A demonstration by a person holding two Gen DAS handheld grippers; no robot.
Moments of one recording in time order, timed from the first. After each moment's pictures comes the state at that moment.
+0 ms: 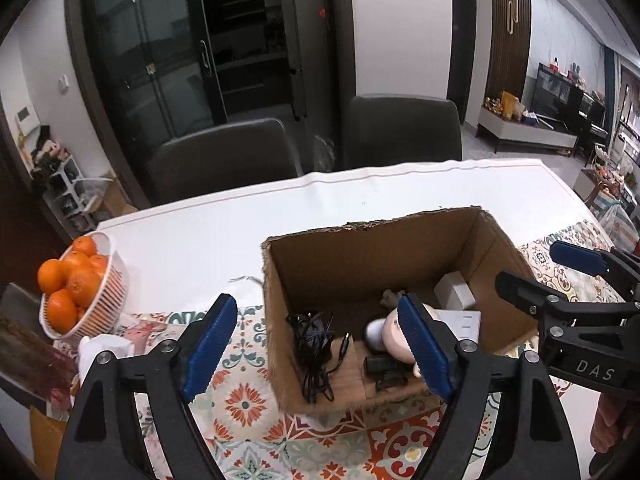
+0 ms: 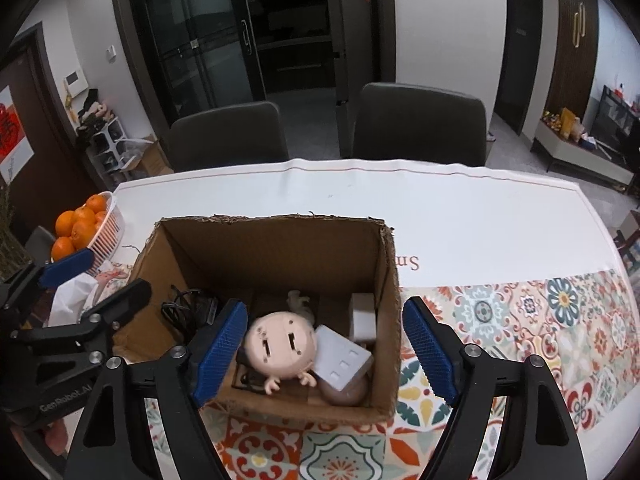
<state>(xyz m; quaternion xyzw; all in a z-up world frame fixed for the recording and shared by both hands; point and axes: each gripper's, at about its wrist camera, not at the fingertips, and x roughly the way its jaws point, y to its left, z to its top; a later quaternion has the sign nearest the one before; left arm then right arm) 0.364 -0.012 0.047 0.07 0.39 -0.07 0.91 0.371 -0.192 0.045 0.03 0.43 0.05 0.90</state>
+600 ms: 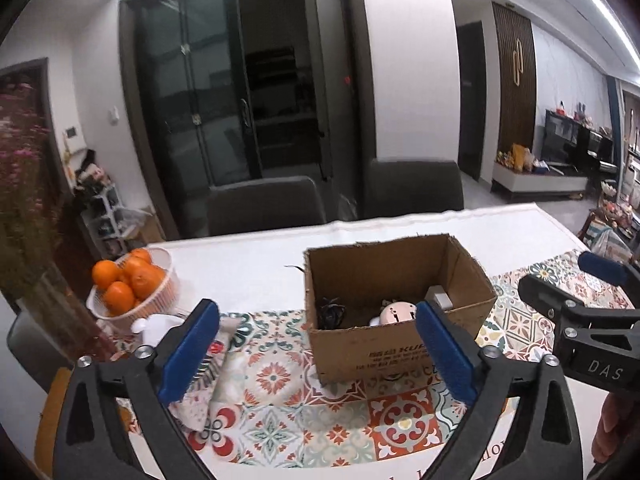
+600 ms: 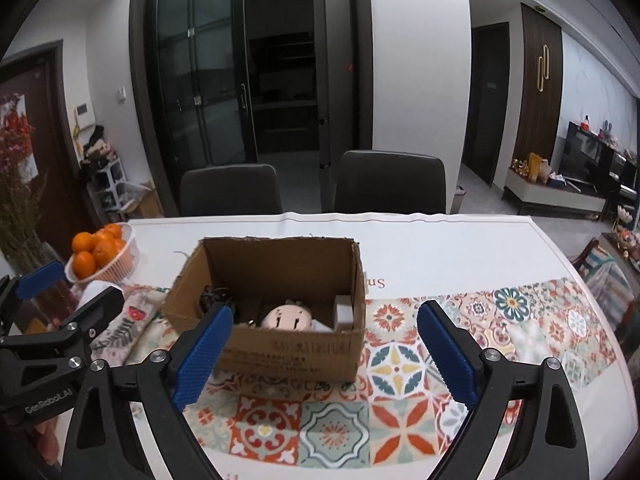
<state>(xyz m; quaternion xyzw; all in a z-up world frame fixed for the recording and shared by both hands) 0.221 0.004 0.097 0.06 0.27 -0.02 0.96 0.242 -0.196 0.105 0.02 0.32 0.02 0.95</state>
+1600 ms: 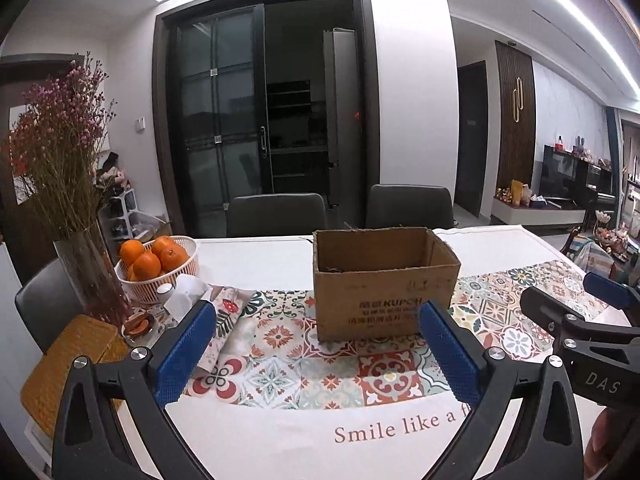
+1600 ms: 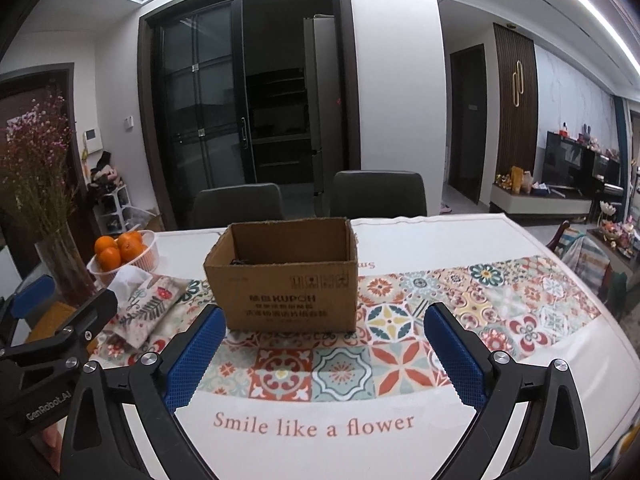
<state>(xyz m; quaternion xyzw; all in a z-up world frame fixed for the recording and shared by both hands) 0.085 0.021 0.074 0.02 0.21 -0.01 0.98 0.104 -0.182 0.095 0.04 0.26 0.00 0.97</state>
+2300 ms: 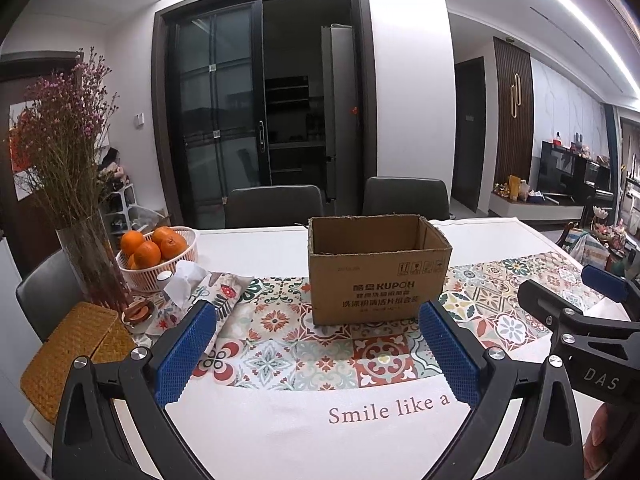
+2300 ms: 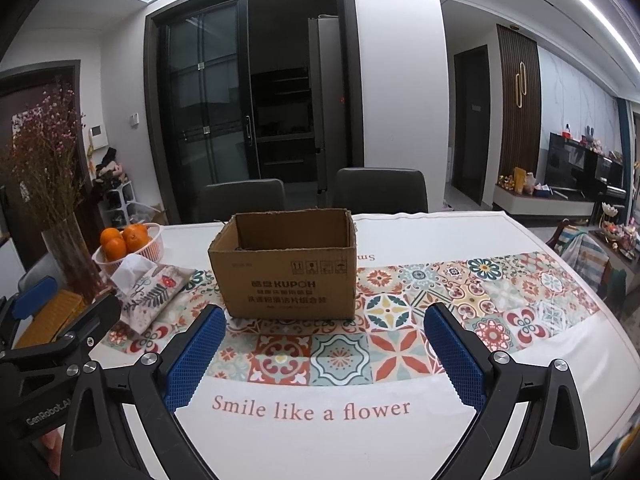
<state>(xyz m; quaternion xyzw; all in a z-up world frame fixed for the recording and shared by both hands) 0.064 0.017 0.066 0.02 0.22 -0.01 0.97 0.081 -0.186 0.090 0.03 0.25 0.00 0.97</state>
